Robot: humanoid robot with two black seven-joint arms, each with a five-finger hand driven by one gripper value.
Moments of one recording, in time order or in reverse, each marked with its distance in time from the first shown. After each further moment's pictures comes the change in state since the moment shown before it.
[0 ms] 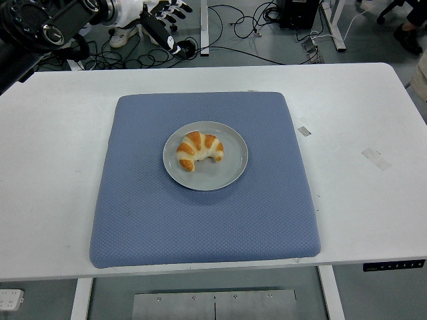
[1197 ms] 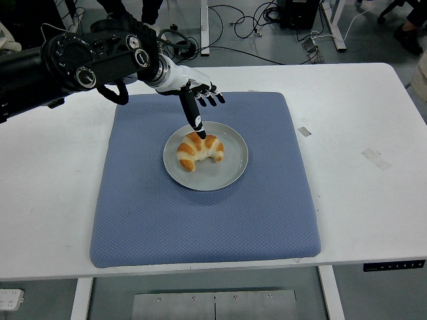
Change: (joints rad) left arm -0.002 0.029 0.012 -0.390 0.062 -0.036 0.229; right arm 0.000 0.000 0.000 0.000 0.000 0.000 0.000
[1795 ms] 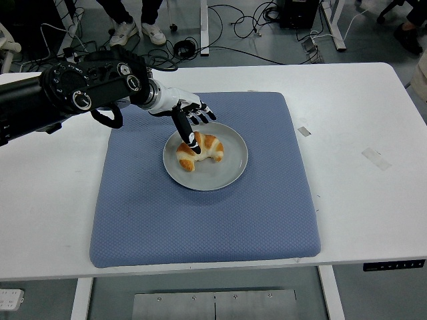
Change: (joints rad) left arm 0.105 0.007 -0.037 0.003 -0.001 0.052 -0.014; right arm 0.000 0.000 0.000 0.000 0.000 0.000 0.000
